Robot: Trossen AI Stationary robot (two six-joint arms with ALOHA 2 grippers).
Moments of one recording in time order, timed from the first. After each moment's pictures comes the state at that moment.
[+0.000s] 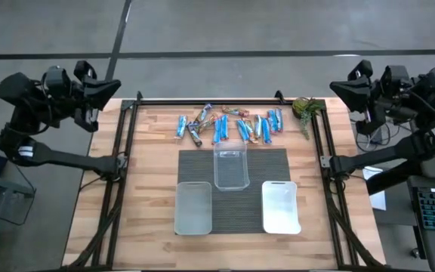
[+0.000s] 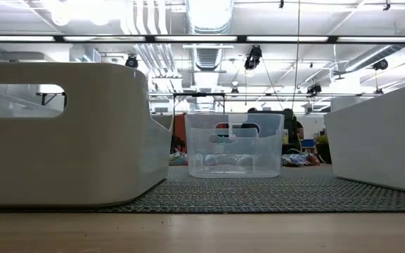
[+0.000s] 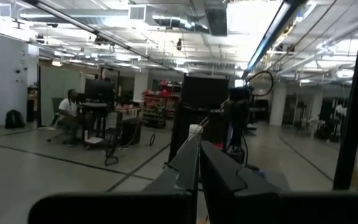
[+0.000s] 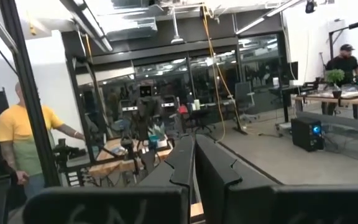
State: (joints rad) left arm 0.09 0.85 1.52 -0.45 -0.18 -0.05; right arm 0.01 0.85 1.59 -0.50 0.19 0.16
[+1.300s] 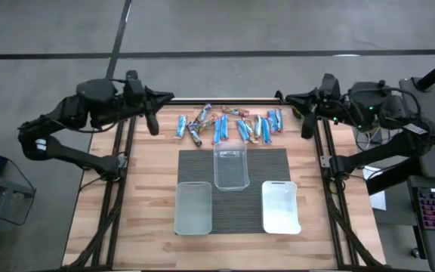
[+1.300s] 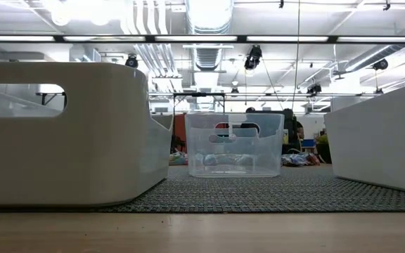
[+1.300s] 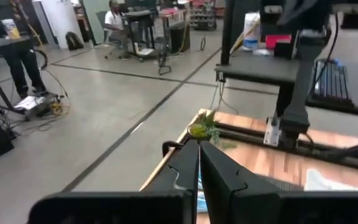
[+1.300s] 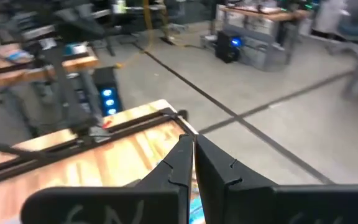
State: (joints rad) left arm 0.10 1.04 1.53 -0.66 -0.38 0.00; right arm 0.01 1.05 1.60 -0.80 0.48 0.22
